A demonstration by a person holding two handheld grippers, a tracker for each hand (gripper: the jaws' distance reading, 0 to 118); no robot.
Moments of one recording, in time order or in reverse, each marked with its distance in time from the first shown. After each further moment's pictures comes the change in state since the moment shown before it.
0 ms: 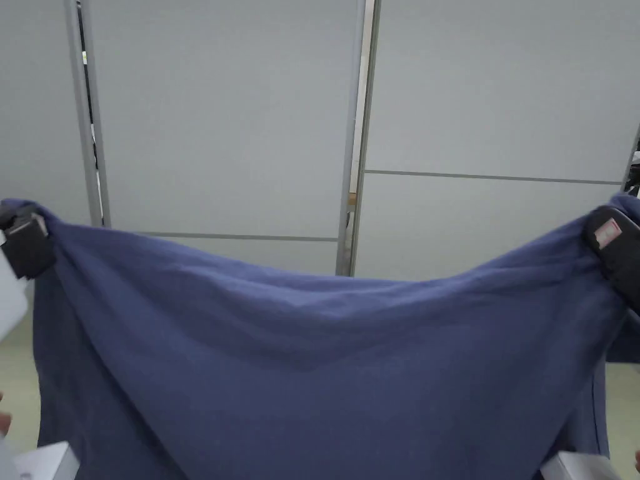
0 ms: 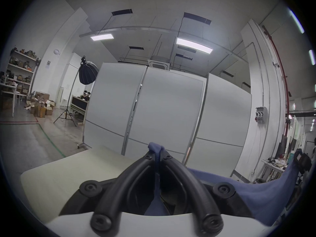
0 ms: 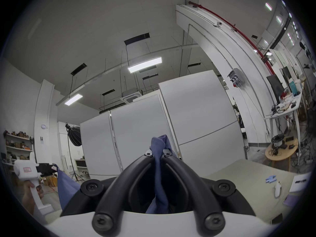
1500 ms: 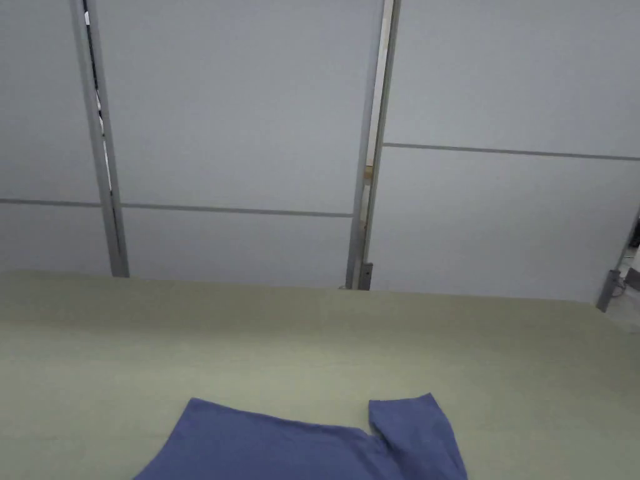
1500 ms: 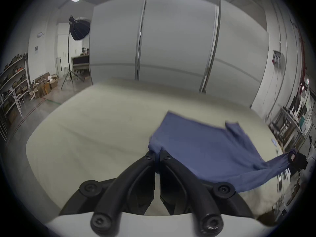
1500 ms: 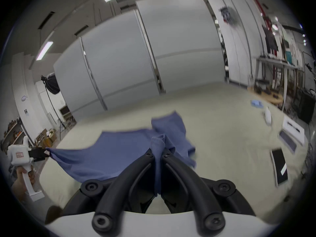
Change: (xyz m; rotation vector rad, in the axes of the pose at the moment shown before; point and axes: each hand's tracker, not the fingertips) left arm -0.093 -0.283 0.012 -0.683 0.103 -0.134; right arm 0.034 -0.231 0.102 -0.781 -0.182 -0.035
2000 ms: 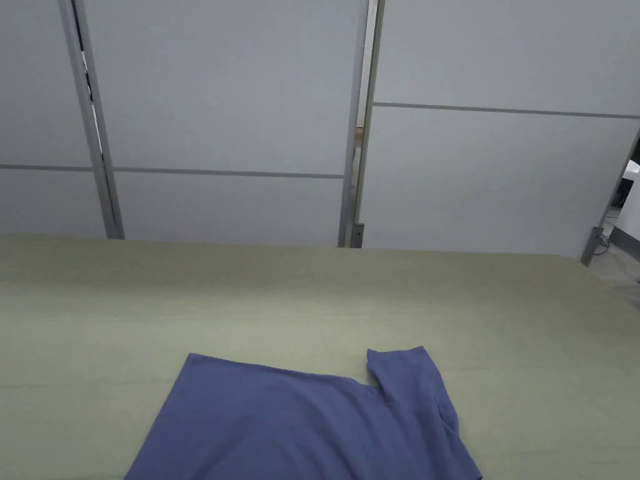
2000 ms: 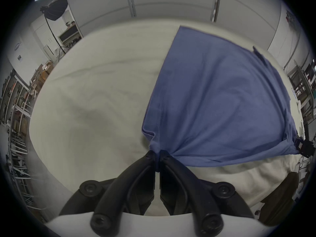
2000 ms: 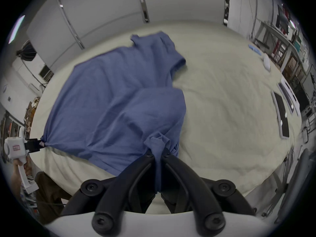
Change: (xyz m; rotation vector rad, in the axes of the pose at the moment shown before) left arm -0.028 -0.112 -0.076 -0.523 0.109 -0.152; right arm 0.030 -0.078 -0.056 -0.562 -0.181 0.018
